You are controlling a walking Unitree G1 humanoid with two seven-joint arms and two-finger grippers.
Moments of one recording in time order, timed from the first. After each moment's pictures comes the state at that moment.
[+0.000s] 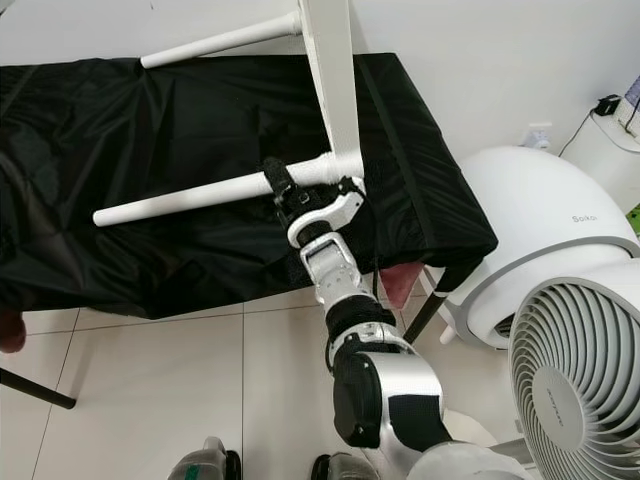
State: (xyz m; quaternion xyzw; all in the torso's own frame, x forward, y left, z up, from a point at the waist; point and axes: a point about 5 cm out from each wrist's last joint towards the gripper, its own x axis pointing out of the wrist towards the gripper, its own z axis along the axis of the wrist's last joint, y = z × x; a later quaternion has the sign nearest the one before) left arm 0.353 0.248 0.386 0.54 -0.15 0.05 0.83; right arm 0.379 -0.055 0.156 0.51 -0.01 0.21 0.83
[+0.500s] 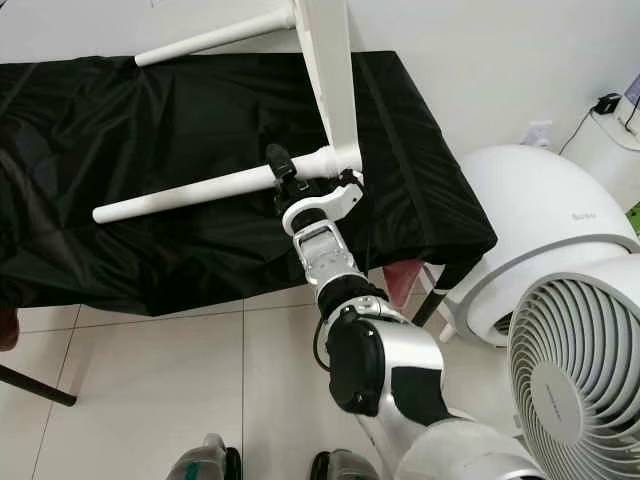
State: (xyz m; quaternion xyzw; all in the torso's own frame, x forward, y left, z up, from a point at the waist) left arm 0.351 0.247 0.387 0.55 -0.14 0.04 0.82; right arm 0.392 -0.056 0.164 0.56 0.00 0.15 0.81
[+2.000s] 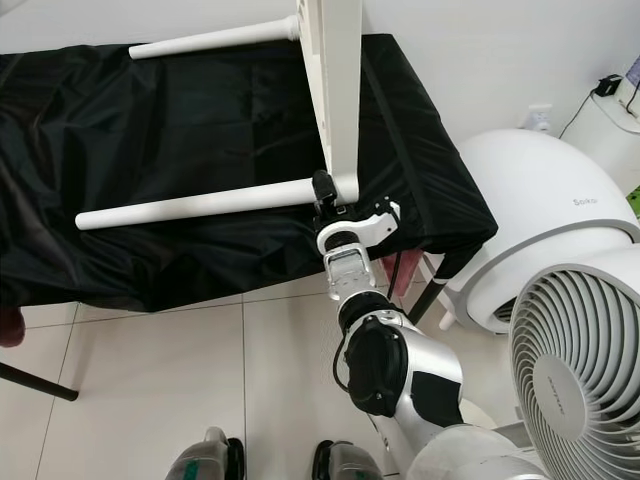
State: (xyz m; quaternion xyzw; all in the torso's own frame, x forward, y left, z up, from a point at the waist) left arm 0.320 0.231 0.388 0.57 -0.14 0.00 0.81; right arm 0.385 -0.097 0.130 0.56 -0.02 0.07 0.83
